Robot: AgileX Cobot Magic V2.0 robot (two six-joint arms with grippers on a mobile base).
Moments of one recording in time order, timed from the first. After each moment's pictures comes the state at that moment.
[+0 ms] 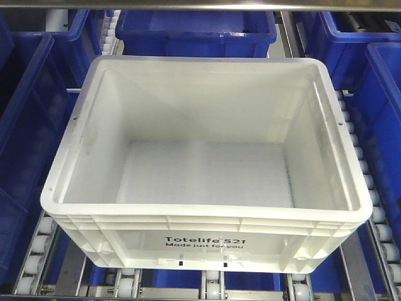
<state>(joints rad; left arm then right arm) -0.23 0.24 -0.19 -0.75 0.02 0.63 0.22 0.16 -0.22 0.12 0.10 -0.19</state>
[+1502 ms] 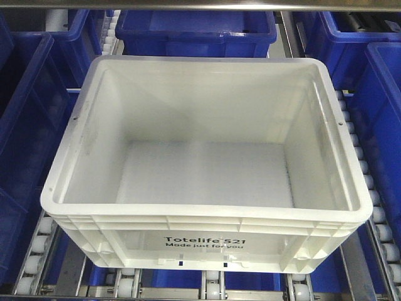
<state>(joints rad) -0.23 0.24 -0.19 0.03 0.05 -0.06 0.22 0.16 -0.22 0.12 0.10 -0.19</state>
